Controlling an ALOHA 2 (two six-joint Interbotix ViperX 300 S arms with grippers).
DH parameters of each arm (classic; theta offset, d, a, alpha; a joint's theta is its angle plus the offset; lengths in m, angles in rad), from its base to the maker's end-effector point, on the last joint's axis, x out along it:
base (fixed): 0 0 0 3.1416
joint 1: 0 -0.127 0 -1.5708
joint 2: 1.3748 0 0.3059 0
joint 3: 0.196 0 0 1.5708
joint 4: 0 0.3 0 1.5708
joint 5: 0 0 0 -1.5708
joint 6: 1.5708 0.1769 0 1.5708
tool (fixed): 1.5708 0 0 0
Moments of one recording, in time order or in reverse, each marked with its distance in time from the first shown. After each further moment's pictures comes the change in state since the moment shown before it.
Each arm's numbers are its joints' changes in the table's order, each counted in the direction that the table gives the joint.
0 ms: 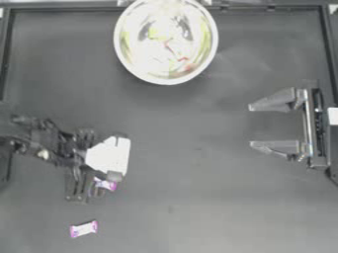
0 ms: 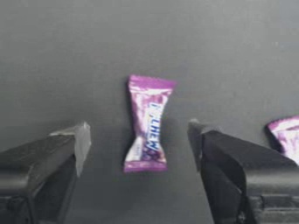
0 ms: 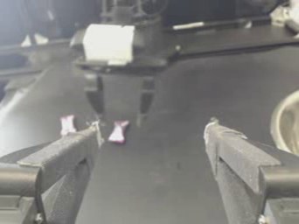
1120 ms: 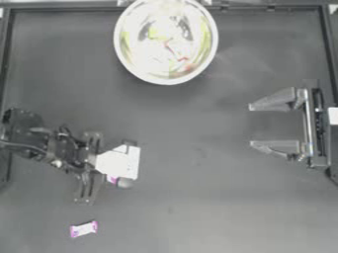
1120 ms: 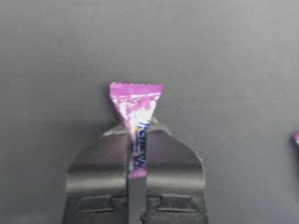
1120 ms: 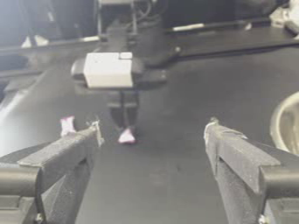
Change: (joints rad) left arm 0.020 -0.057 0.040 0.077 0.029 -0.060; right arm 0.000 0.002 0.000 0.000 0.000 0.000
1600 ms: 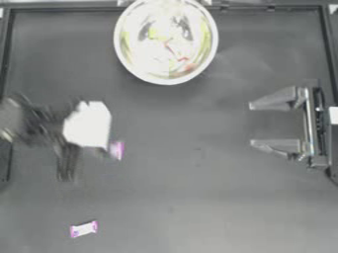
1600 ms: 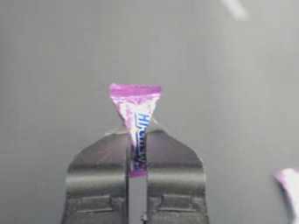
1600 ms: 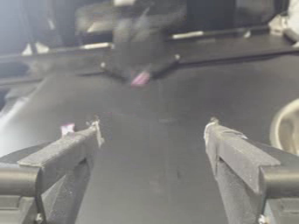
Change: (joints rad) left arm -0.189 0.410 -0.011 0.055 -0.080 0.058; right arm -0.002 -0.002 -0.002 0.000 -0.026 0.000
